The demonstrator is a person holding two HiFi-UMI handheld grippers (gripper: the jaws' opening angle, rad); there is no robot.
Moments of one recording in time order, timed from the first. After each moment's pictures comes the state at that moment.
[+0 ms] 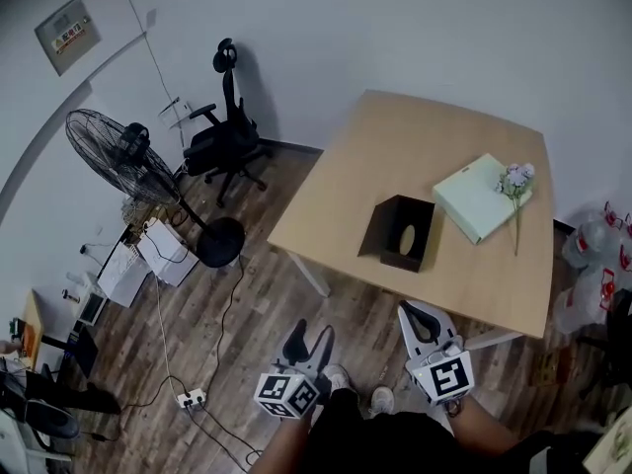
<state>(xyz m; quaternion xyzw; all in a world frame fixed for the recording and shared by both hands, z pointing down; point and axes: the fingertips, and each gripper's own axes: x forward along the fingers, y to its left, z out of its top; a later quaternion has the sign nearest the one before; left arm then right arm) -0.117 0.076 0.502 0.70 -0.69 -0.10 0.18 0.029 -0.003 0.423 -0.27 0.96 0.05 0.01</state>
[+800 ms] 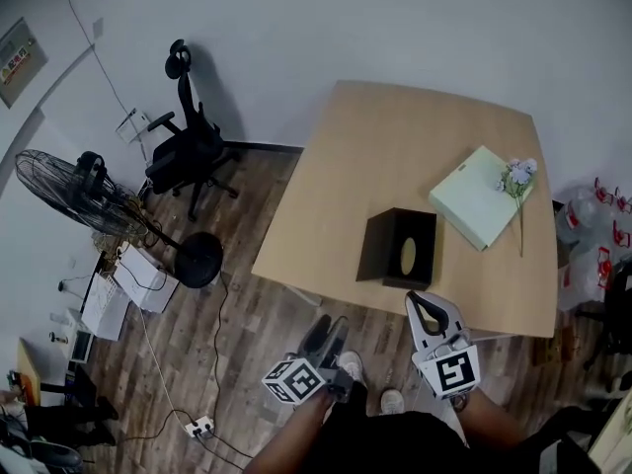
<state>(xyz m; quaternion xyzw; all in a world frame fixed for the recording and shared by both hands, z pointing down) -0.154 -0.061 0.559 0.70 -0.56 -0.23 0.39 -0.021 -0.113 0.444 -0.35 0.93 0.06 -0.04</state>
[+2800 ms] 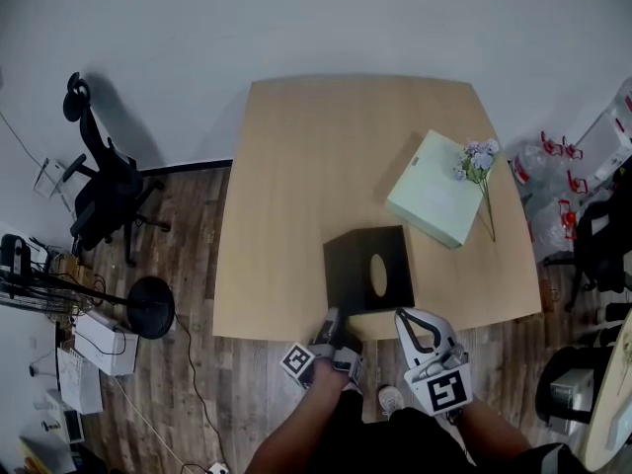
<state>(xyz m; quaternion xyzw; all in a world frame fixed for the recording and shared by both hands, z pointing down) -0.129 -0.204 0.714 0.41 -0.35 -0.45 0.71 -0.031 -0.177 0.484 -0.43 0.88 0.10 -0.17</state>
